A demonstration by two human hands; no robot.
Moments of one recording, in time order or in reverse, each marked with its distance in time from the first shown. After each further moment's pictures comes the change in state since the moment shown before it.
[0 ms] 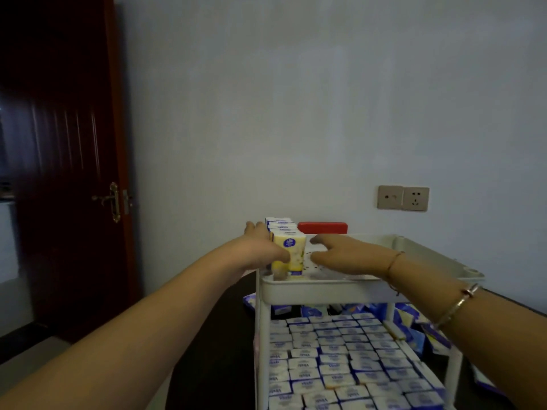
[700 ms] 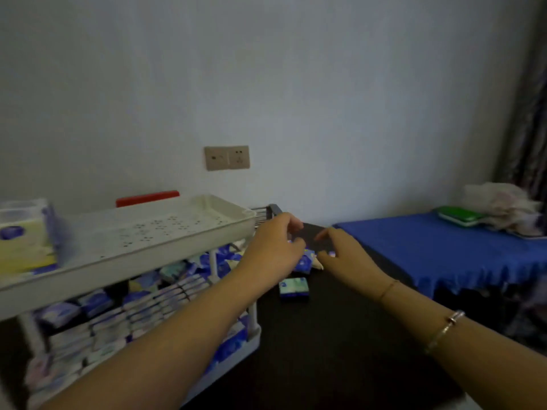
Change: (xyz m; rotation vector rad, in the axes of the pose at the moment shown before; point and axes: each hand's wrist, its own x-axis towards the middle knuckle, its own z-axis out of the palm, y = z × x) left_hand -0.037 0.145 0.260 -0.177 -0.243 0.626; right_hand -0.226 0.229 0.005 0.048 0.621 0.472
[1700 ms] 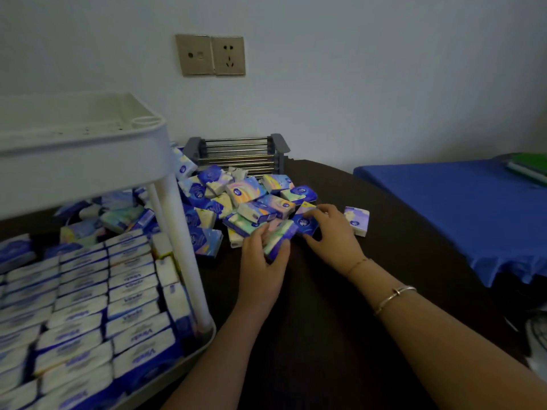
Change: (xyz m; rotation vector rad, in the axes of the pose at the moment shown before) left_hand 0.055 -0.190 0.180 -0.239 0.255 -0.340; right_hand 0.107 0.173 0.147 -0.164 -0.157 -0.012
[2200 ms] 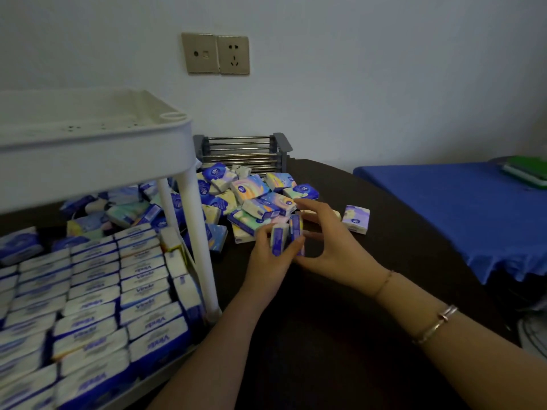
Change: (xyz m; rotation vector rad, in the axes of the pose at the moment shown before) left_hand 0.002 0.008 -0.005 -0.316 -0.187 -0.206; right_hand -0.044 -0.038 -0.036 0.469 -0.121 -0.258
